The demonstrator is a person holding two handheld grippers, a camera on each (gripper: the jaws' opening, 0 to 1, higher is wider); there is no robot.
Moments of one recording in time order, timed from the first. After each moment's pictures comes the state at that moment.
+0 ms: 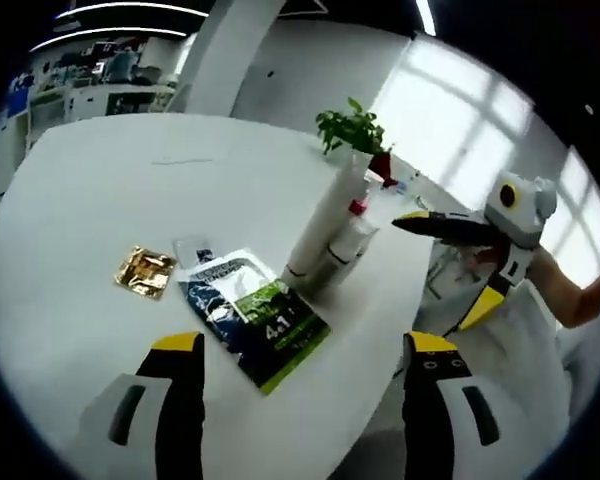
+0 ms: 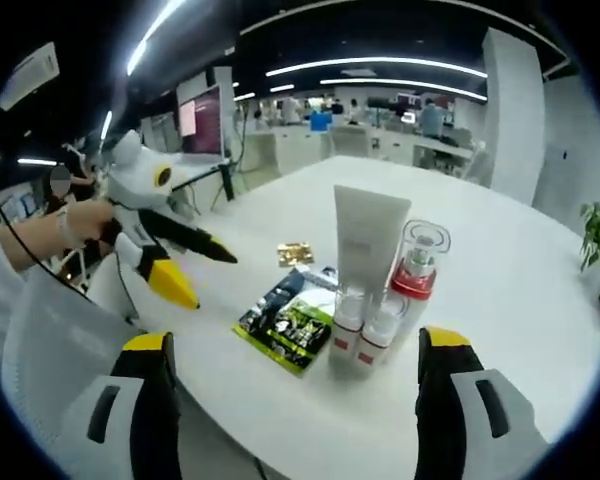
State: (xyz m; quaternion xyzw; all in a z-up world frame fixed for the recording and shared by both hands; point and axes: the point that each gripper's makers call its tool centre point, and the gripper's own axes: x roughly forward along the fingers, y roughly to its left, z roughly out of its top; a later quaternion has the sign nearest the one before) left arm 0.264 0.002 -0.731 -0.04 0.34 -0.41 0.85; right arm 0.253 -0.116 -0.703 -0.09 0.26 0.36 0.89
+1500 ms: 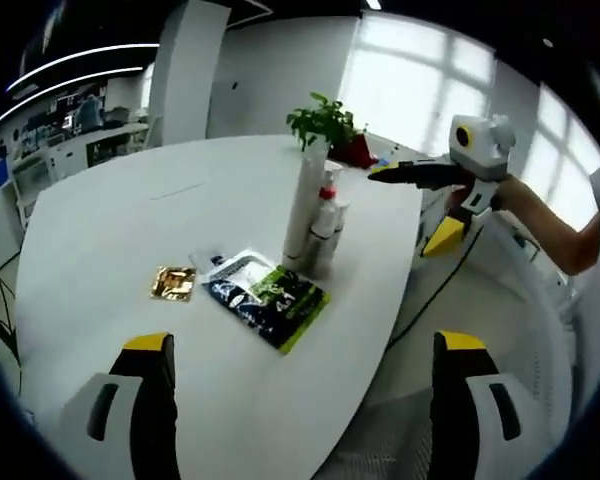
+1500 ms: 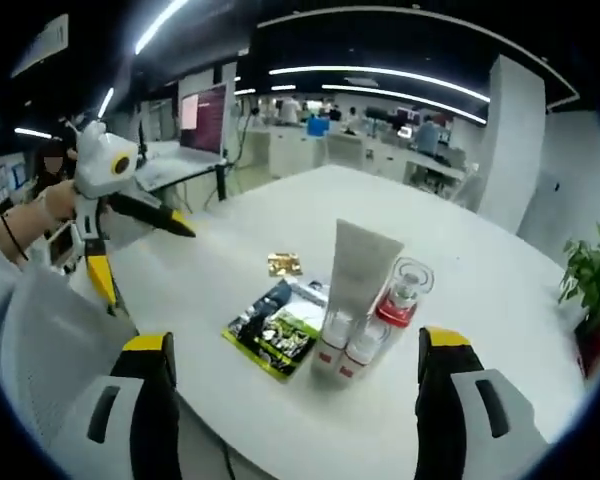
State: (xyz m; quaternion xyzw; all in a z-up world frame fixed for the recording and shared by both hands) left arm 0.231 0.048 -0.709 0.02 0.31 -0.43 0.85; right arm 0.263 -0.118 -0.666 -0.16 0.23 0.34 0.90
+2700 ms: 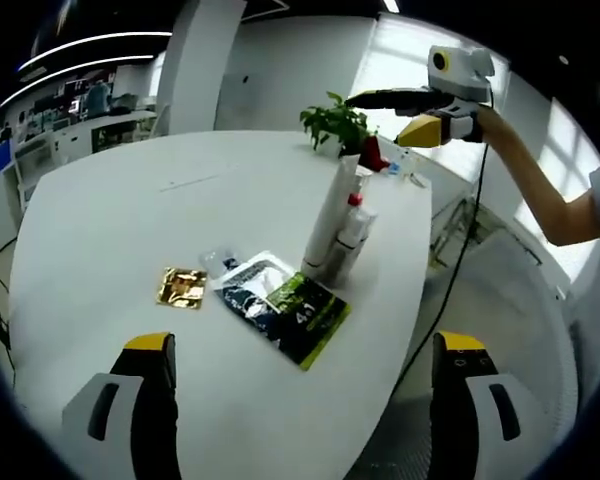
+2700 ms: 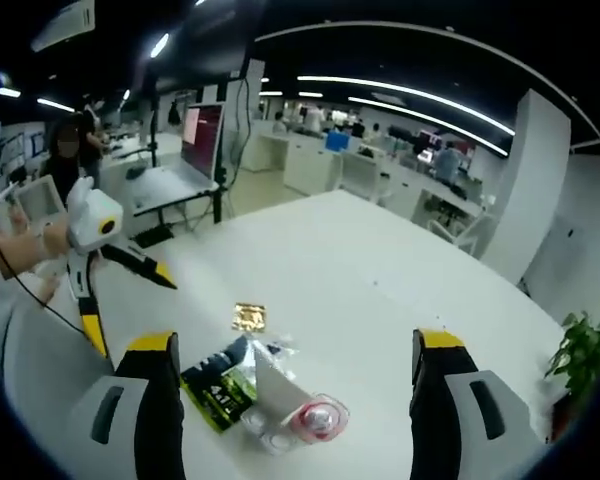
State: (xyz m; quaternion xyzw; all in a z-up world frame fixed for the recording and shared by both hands) left arm 0.270 0.043 -0.725 0.01 0.33 -0.42 0.85; right arm 0.368 -0.100 -0.597 -0.20 0.21 0.39 0.88
